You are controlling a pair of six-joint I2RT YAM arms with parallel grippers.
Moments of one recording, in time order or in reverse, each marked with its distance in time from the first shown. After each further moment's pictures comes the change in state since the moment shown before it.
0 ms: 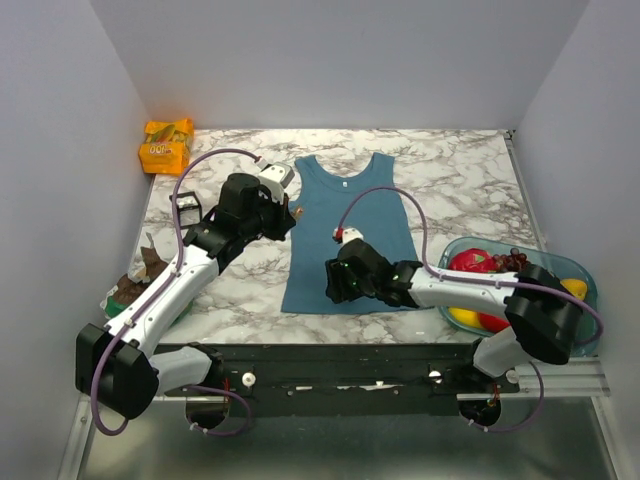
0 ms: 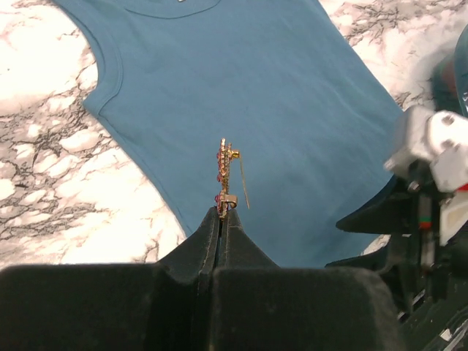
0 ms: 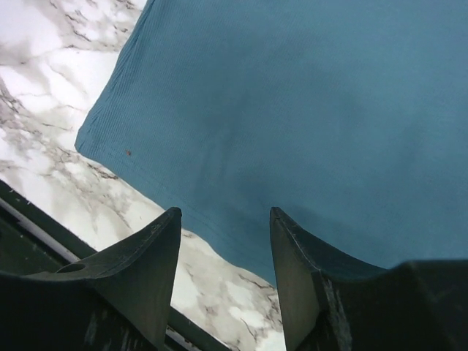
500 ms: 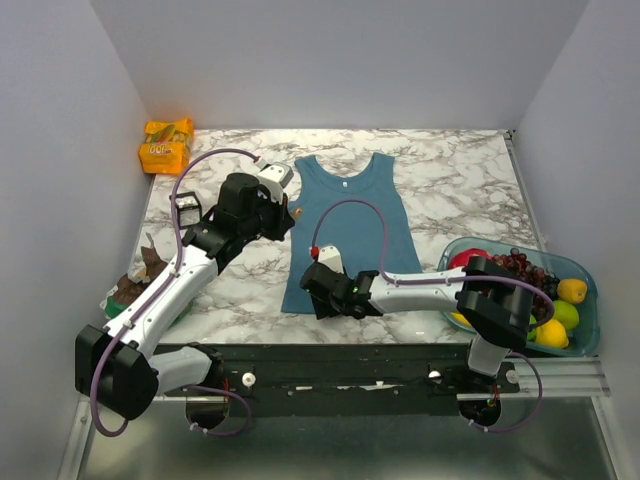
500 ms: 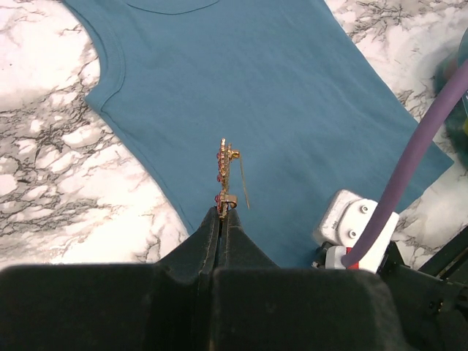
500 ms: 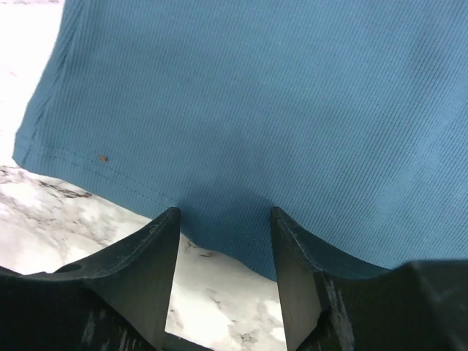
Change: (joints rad) left arm 0.000 0.001 0.008 -0.019 -0.002 0.002; right arm 0.195 0.278 0.201 -0.182 0.265 0.179
